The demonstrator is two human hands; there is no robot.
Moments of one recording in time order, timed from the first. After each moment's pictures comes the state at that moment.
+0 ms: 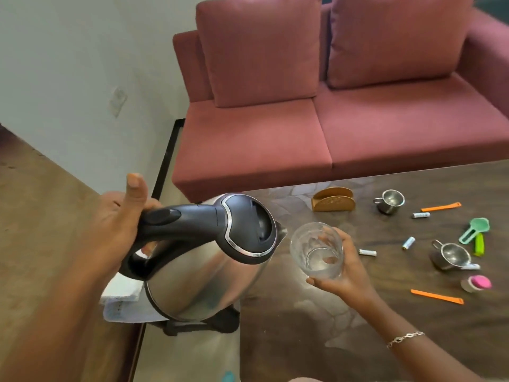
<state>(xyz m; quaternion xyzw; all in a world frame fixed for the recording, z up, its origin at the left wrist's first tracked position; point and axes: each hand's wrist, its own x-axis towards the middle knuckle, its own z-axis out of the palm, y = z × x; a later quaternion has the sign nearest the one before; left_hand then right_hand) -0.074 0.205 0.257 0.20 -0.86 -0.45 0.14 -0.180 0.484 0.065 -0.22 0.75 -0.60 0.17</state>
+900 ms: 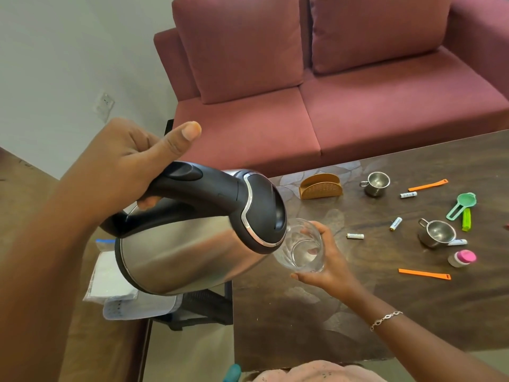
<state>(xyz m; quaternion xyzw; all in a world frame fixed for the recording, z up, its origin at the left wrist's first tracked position) -0.125 0.276 0.314 0.09 -0.95 -0.29 0.08 -0.180 0.507 0.043 -0.24 0.74 -0.60 0.17</state>
